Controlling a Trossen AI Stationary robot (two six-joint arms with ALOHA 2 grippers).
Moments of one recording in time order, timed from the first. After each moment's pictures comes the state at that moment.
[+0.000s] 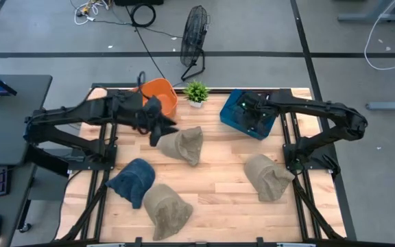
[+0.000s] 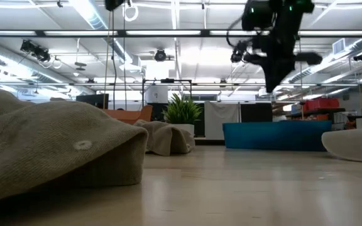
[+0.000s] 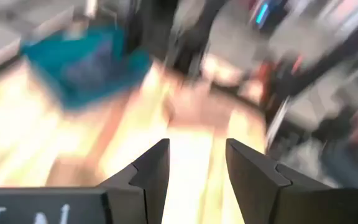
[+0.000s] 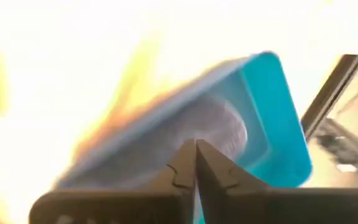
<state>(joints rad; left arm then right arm) 0.07 1.16 1.30 -0.62 0.06 -0.44 -0.39 1.36 1.12 -1.03 0.09 -0.97</state>
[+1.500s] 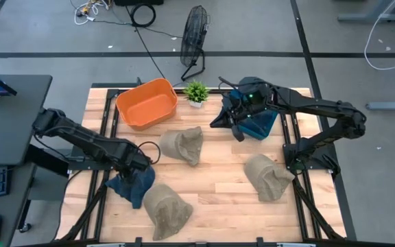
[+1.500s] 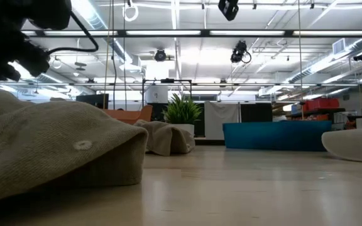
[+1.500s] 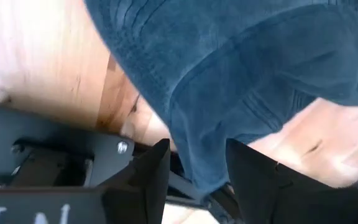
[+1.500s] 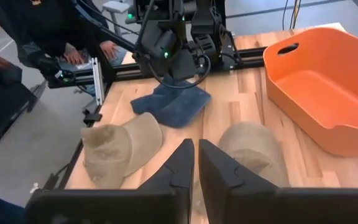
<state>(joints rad) -0.33 1.29 0.78 -1.24 0.22 -0.66 -0.21 1.37 1.39 -0.54 -0.43 0.02</state>
